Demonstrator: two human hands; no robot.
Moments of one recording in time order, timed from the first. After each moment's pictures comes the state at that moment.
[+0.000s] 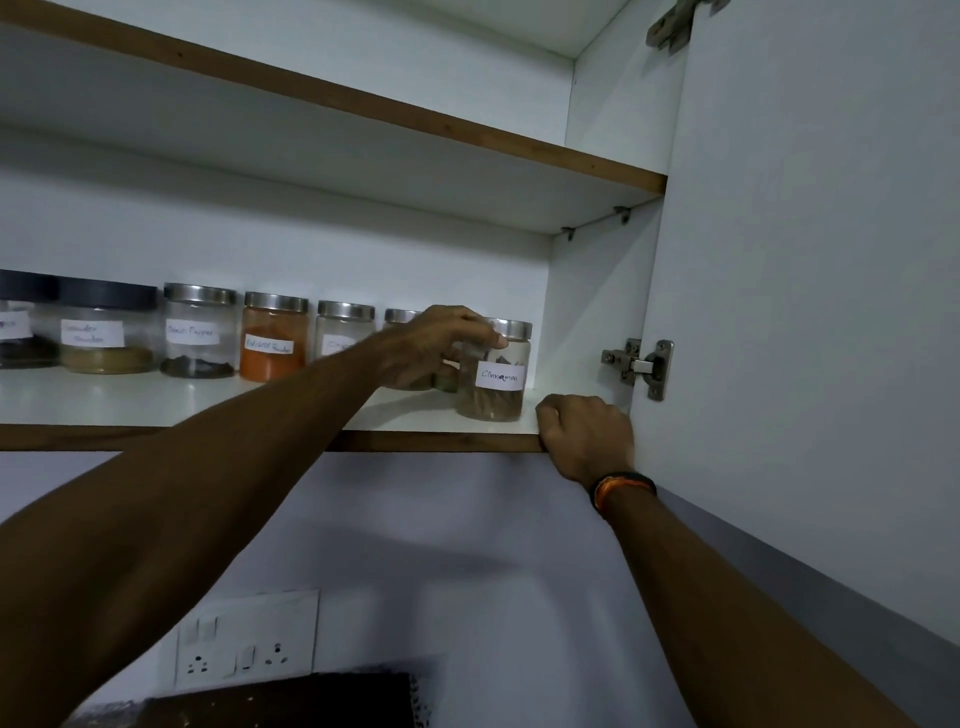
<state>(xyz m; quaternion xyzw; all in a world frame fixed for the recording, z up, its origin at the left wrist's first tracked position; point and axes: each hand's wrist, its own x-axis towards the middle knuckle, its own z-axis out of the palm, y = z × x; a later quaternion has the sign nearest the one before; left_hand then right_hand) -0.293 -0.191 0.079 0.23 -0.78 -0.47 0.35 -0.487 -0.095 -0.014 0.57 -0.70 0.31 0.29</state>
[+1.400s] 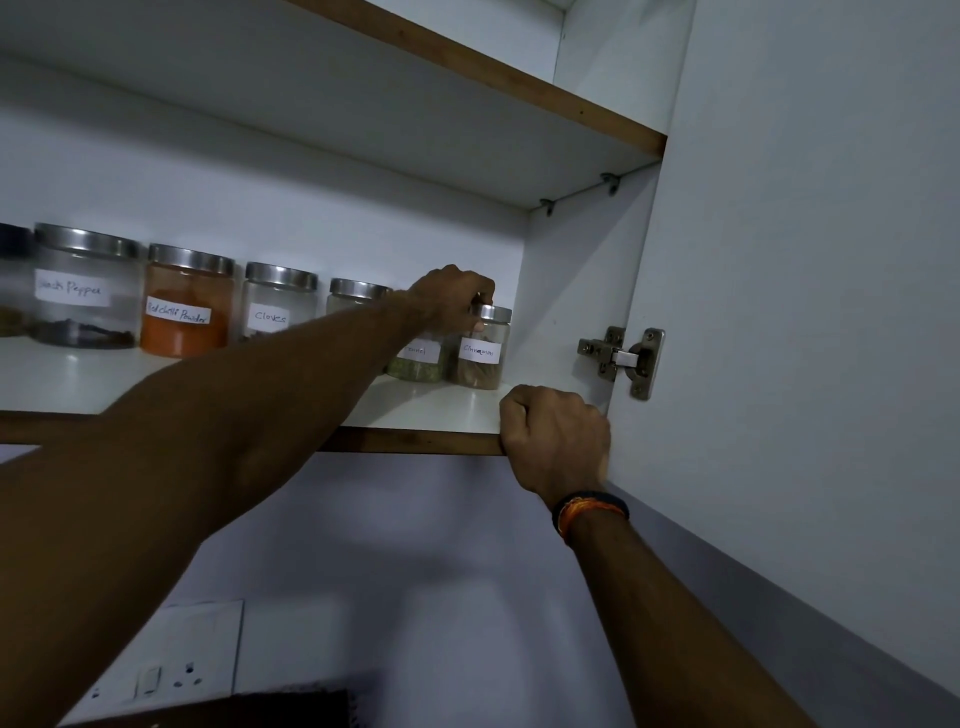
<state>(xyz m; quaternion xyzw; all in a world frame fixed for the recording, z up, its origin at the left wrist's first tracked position) -0.385 -0.284 0.104 0.28 -0.90 0.11 0.31 -0.493 -0.108 -0.024 0.56 -0.64 0.39 0.36</state>
